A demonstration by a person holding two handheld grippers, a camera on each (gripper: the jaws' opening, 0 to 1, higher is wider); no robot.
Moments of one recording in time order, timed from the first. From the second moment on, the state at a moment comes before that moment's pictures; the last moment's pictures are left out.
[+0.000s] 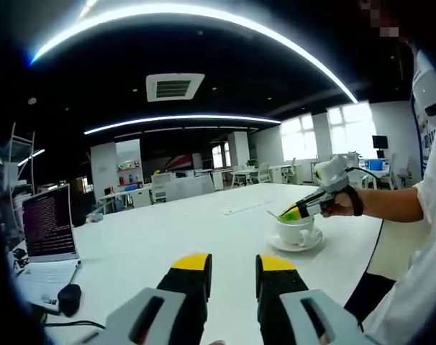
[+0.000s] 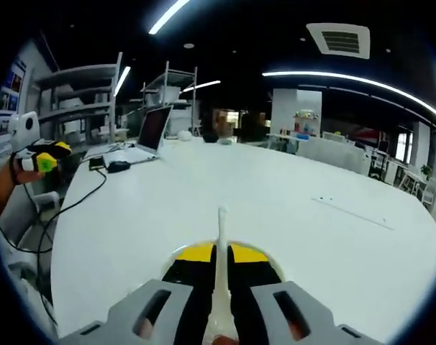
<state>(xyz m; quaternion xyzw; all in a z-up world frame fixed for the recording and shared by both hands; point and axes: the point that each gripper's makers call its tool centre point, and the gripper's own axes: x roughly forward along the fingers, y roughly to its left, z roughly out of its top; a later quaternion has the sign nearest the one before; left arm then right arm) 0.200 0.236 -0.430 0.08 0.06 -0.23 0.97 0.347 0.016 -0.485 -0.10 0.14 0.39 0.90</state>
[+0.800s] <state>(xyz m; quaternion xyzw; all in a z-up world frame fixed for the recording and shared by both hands) 0.214 0.227 -0.429 0.05 0.05 -0.23 0.97 0.346 -0.051 -0.412 -0.09 0.06 0.34 0.93</state>
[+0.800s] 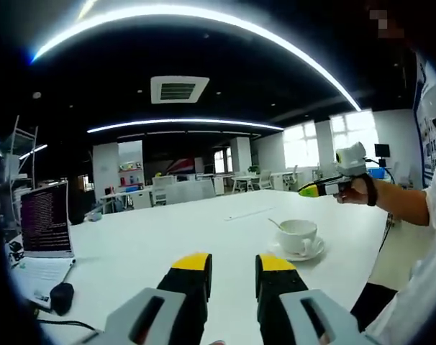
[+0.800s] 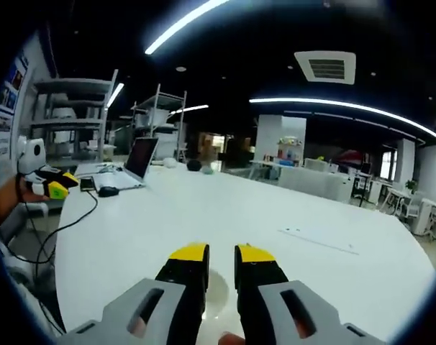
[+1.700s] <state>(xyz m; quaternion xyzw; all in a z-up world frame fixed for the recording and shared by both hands) 0.227 0.237 -0.424 0.03 0.02 -0.18 0.98 0.318 -0.197 -0.408 -0.05 0.01 0.21 0.98</state>
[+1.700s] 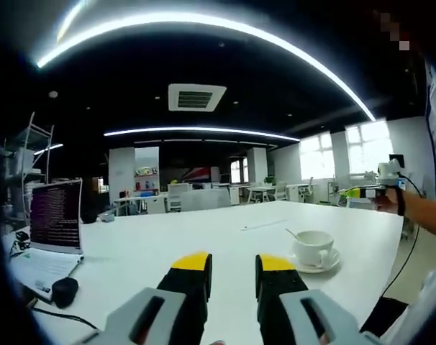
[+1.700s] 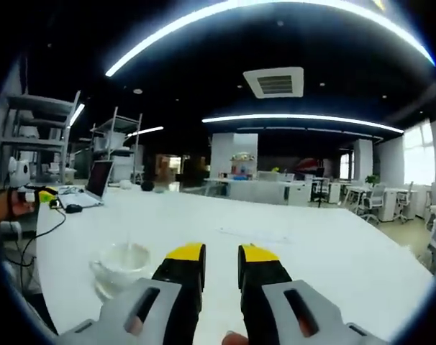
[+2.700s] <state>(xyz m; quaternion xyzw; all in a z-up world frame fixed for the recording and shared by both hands) 0.237 0.265 -0.454 0.04 -0.02 0.01 1.00 0.283 -0.280 -0.457 -0.02 0.01 0.11 0.99</state>
